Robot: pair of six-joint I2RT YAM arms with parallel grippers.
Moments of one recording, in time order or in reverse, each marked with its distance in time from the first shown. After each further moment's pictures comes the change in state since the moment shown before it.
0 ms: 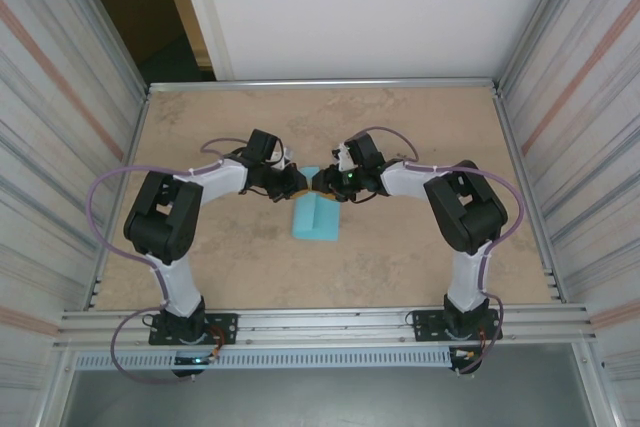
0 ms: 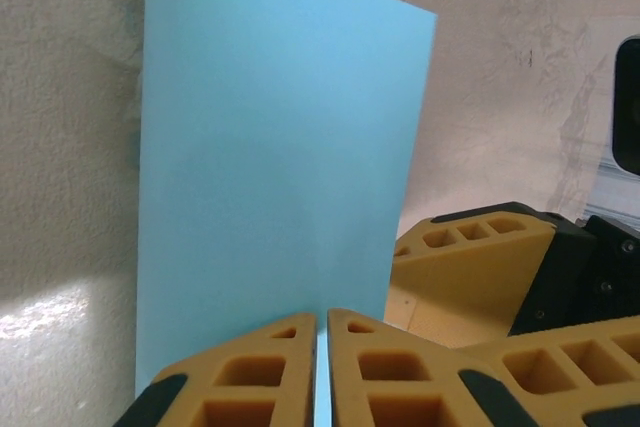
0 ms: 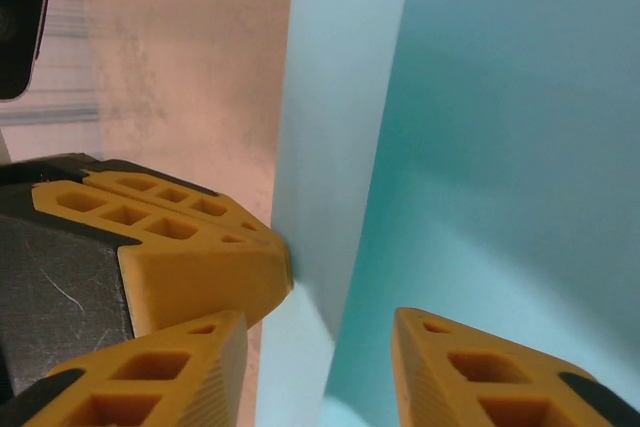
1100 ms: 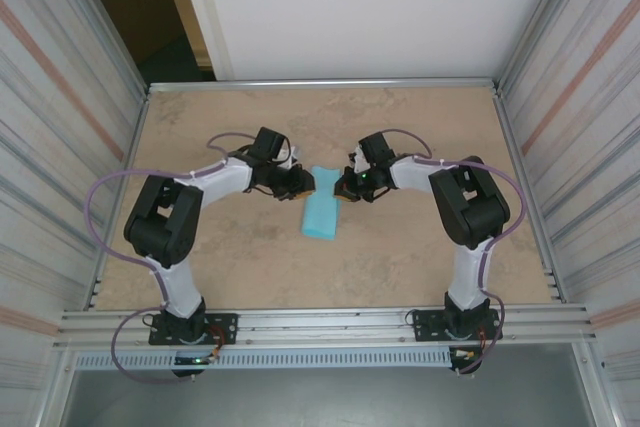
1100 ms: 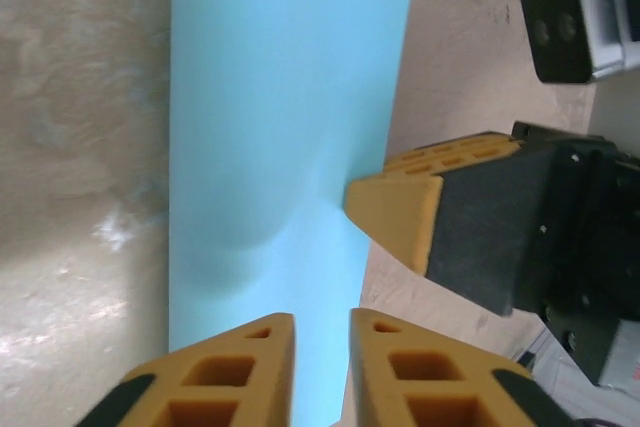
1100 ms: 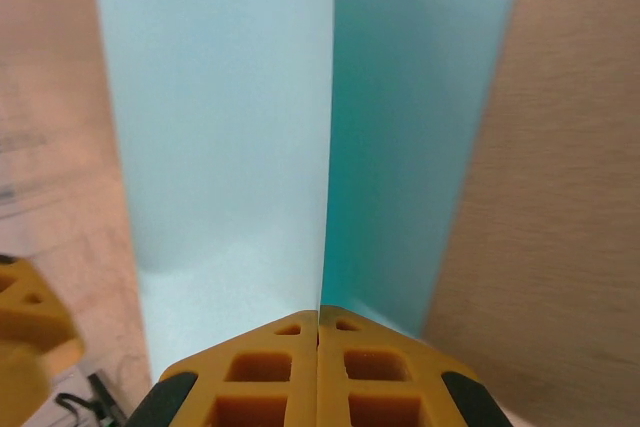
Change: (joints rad) left arm -0.059 -0.019 0.059 -0.083 -0.028 0.064; right arm -0.096 0.021 0.020 -0.220 0.066 -0.109
